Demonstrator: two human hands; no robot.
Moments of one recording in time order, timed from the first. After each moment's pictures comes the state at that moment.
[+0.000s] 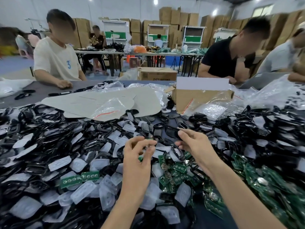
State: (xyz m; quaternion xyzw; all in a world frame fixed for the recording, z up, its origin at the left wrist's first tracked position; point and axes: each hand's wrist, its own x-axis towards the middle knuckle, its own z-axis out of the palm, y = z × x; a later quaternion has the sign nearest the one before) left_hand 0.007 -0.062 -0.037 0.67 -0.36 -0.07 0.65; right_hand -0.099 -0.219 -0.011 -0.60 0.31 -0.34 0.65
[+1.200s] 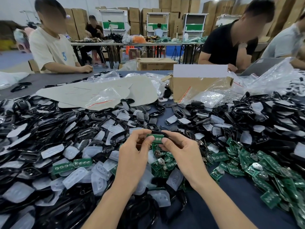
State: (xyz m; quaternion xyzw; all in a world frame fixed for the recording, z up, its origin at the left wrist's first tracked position) left_hand 0.001 -0.067 -0.051 0.65 -0.39 -0.07 0.64; right_hand -0.117 -0.169 -0.051 -0.67 0.22 -0.37 0.61
